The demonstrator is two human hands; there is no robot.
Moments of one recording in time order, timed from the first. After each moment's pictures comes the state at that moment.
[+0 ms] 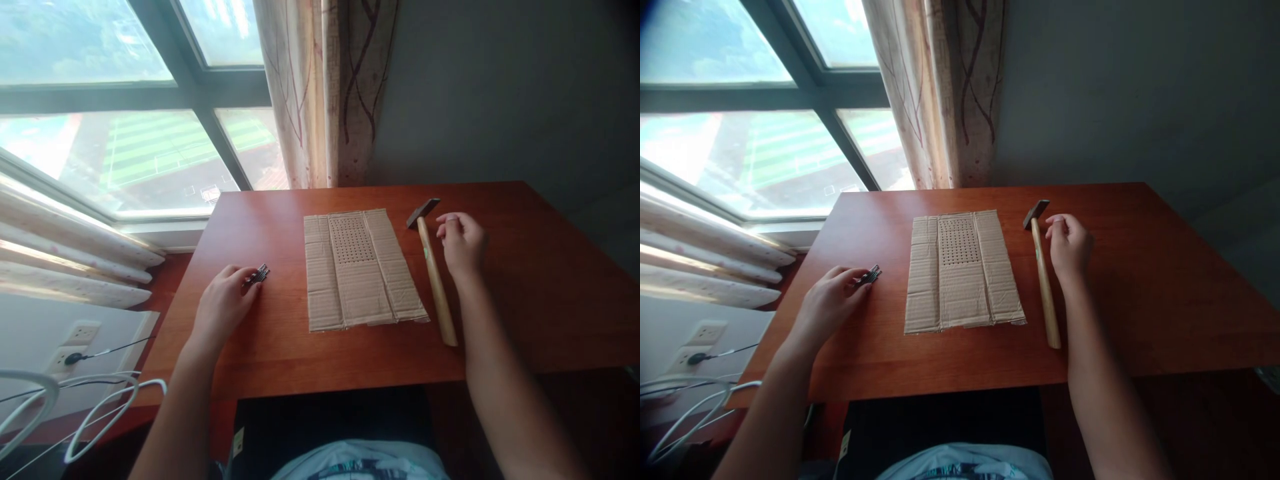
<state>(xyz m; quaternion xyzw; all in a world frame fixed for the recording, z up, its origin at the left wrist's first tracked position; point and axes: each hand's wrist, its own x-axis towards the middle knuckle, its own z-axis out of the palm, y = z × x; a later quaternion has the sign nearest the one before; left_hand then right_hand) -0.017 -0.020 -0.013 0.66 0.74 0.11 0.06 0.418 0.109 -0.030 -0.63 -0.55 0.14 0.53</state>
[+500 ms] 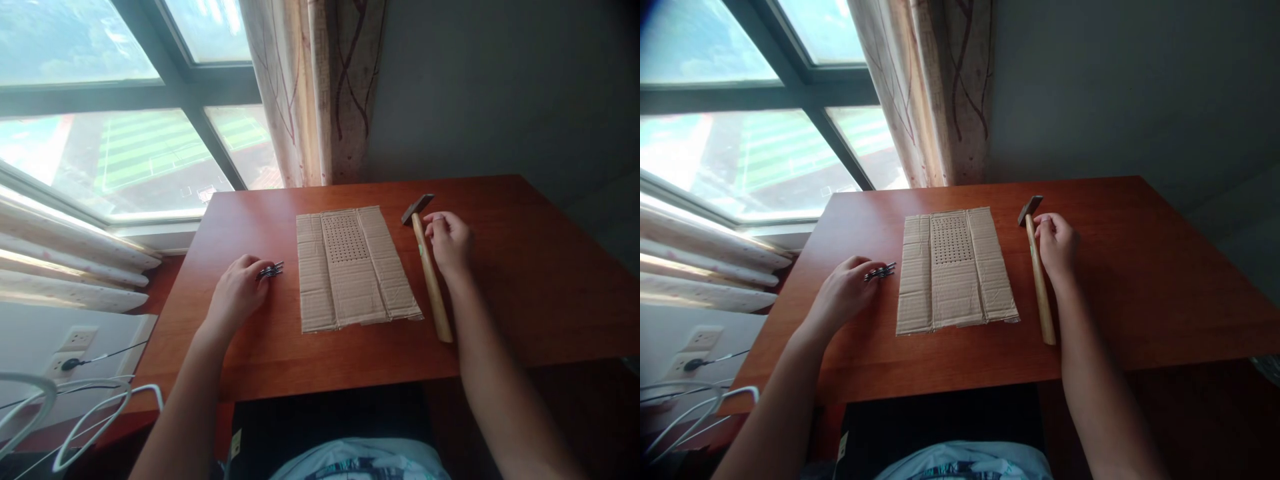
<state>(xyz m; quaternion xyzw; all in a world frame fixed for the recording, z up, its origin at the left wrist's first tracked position) 0.004 0.006 -0.017 0.74 0.67 0.11 0.04 0.411 0.105 -0.036 -0.62 -0.55 0.18 0.53</state>
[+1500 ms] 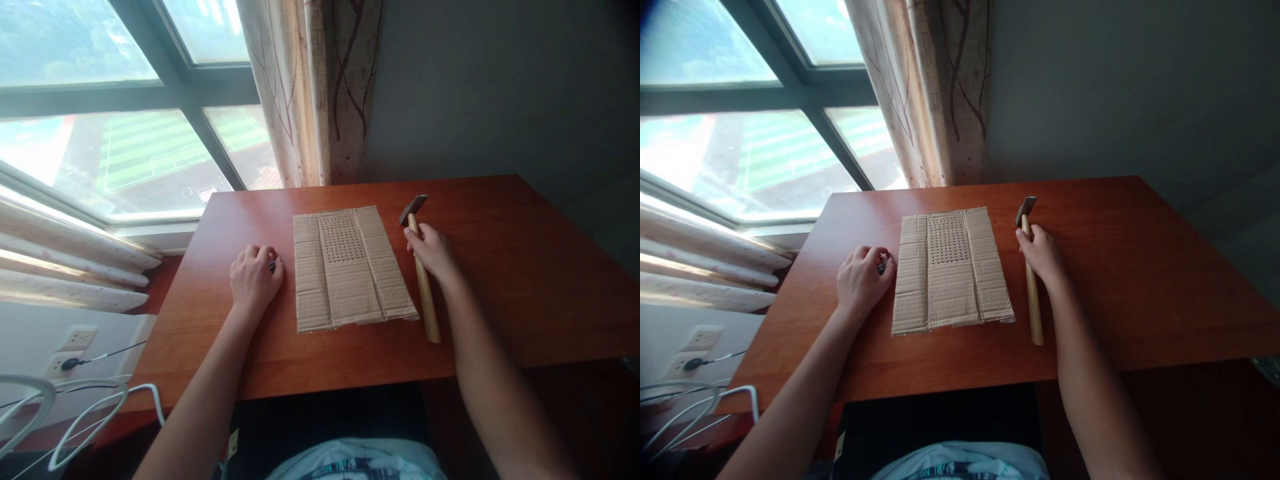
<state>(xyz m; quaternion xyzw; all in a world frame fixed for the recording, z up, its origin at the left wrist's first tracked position) 0.043 0.027 -0.034 0.66 0.74 0.11 -0.09 0.407 0.104 -0.039 -0.70 -0.61 0.23 0.29</state>
